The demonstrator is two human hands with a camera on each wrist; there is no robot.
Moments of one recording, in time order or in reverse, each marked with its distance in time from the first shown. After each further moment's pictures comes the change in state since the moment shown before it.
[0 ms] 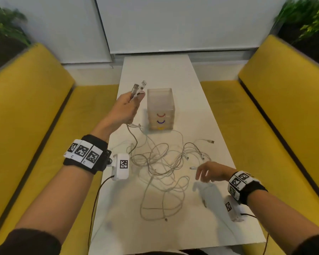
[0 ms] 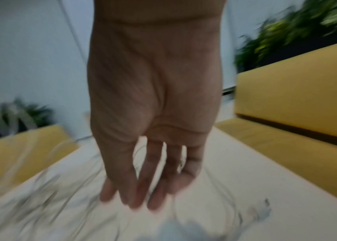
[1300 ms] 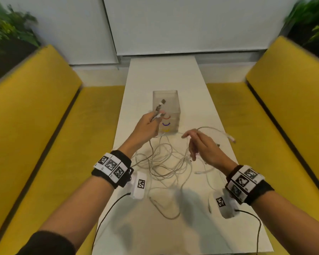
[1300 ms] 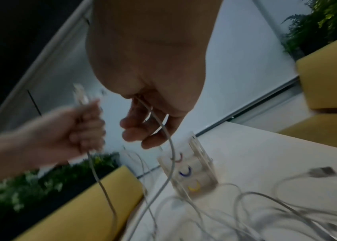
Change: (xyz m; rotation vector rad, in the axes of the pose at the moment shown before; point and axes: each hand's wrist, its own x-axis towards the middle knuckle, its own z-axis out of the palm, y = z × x) left_hand -0.006 -0.039 0.053 -0.044 -0.010 0.040; right_hand -0.020 -0.101 -0.029 0.479 0.608 -0.563
